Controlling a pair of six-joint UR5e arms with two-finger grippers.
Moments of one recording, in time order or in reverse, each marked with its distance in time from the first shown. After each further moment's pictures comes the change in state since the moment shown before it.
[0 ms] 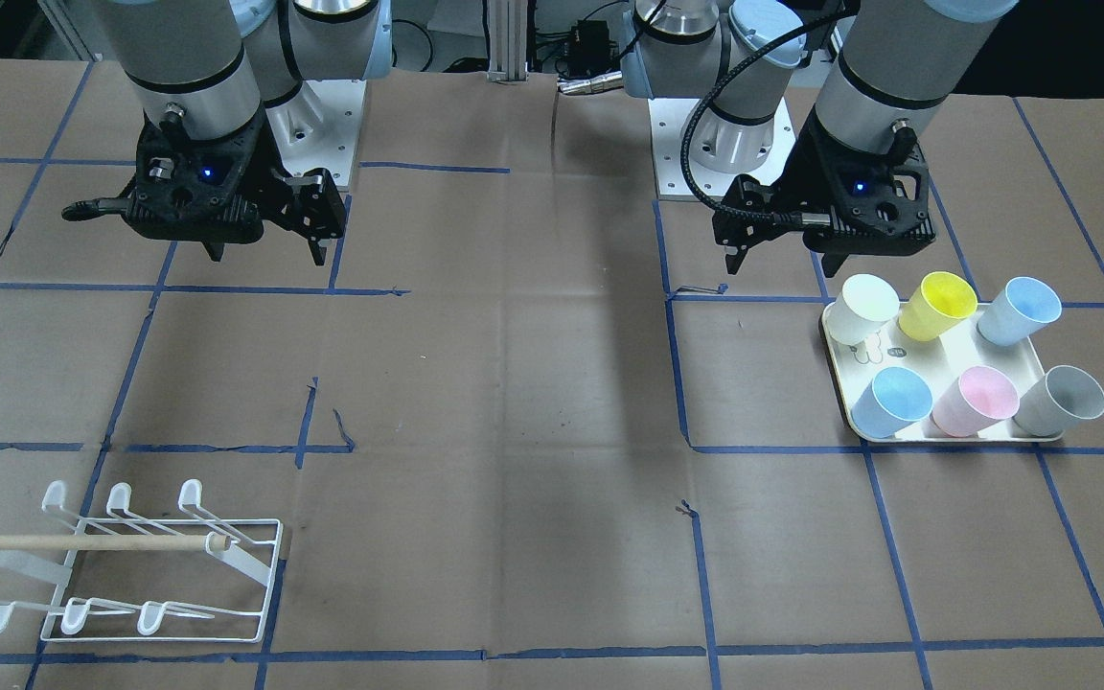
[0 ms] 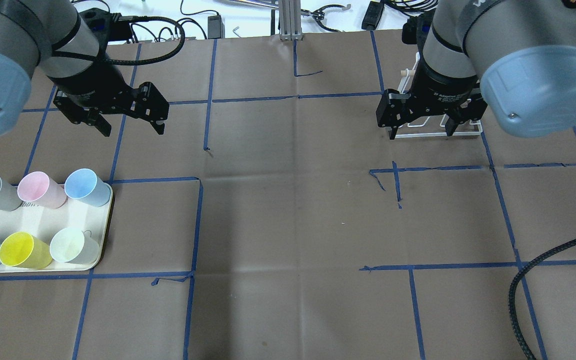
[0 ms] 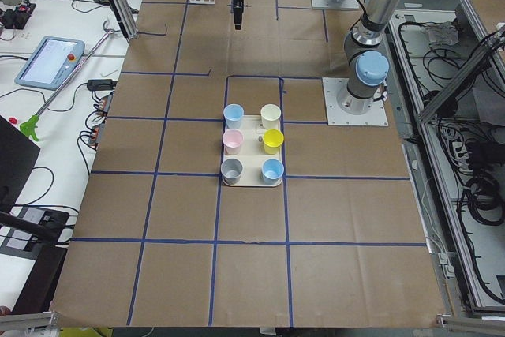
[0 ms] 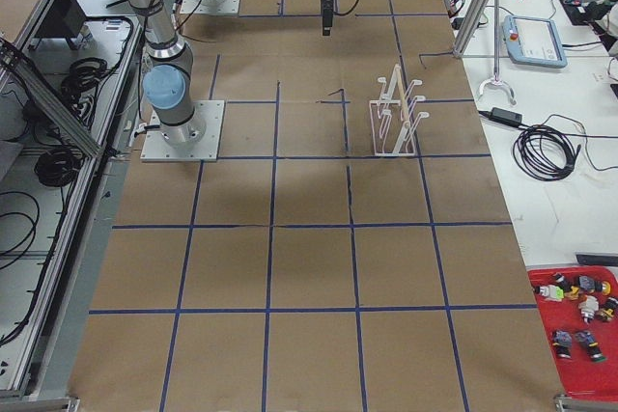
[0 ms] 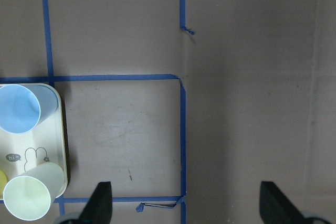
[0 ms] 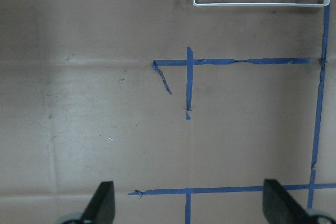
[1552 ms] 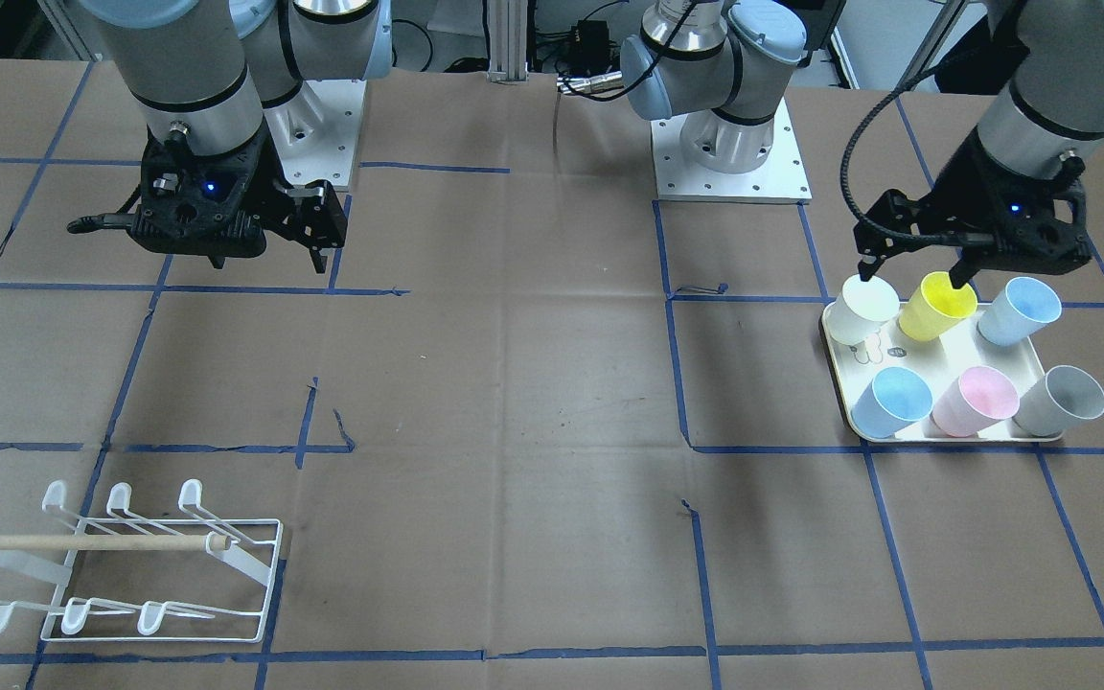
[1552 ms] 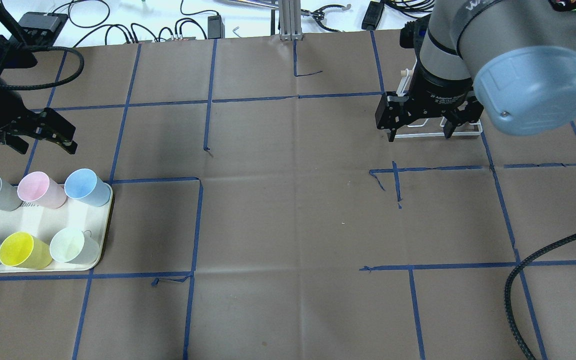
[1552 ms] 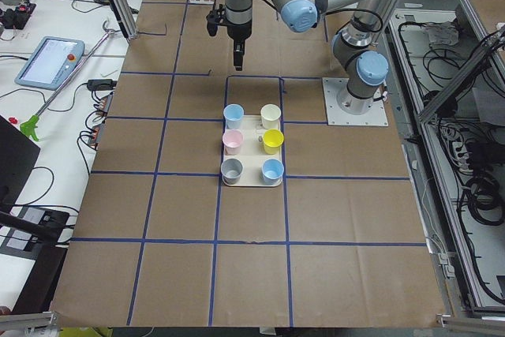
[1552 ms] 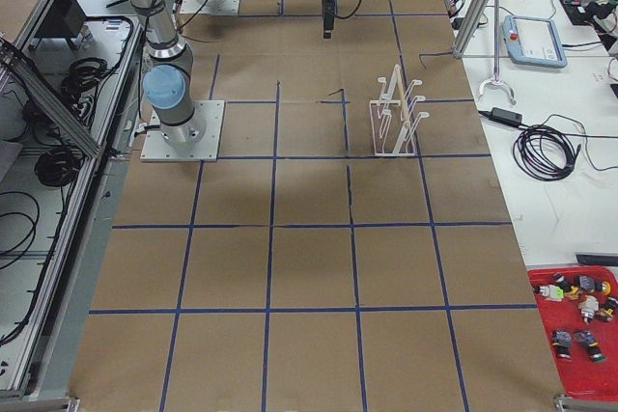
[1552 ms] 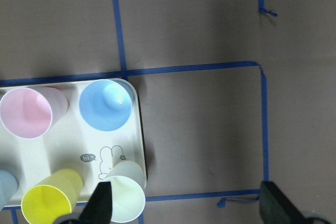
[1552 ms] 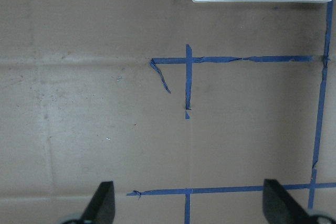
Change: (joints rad) left arm 0.365 0.035 -0.124 0.086 0.009 0.399; right arm 0.000 0.017 0.003 -0.002 -0.003 0.003
